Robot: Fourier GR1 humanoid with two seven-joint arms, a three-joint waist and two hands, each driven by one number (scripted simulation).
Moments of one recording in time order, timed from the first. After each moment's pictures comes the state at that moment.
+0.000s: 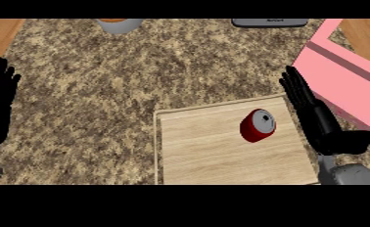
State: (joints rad) left arm -0.08 0.61 0.00 -1.47 0.38 0.33 0.00; right arm -0.10 -0.41 0.23 -1.53 -0.33 -0.07 -0.18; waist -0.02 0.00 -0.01
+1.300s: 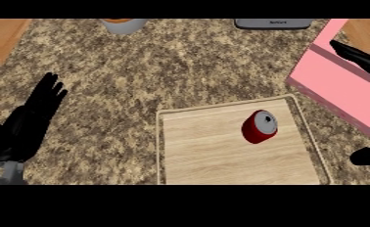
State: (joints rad) left arm -0.01 0.51 -0.08 -1.59 0.49 0.16 0.12; right arm -0.22 -0.93 0.07 -1.79 -0.10 0.35 -0.21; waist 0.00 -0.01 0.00
